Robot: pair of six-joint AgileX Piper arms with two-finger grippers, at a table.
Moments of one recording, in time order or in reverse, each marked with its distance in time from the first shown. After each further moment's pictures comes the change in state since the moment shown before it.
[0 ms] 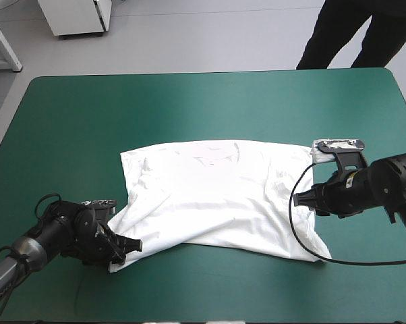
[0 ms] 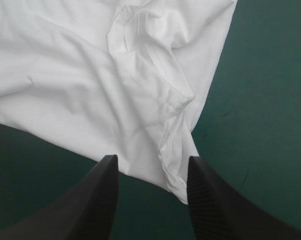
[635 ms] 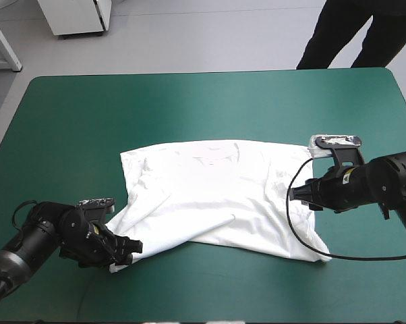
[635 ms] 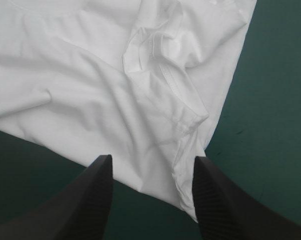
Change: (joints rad) left arm 0.000 -0.132 -0.063 -0.085 0.124 0.058; right arm 0.000 0.016 -0.001 0.031 -0.055 -0.001
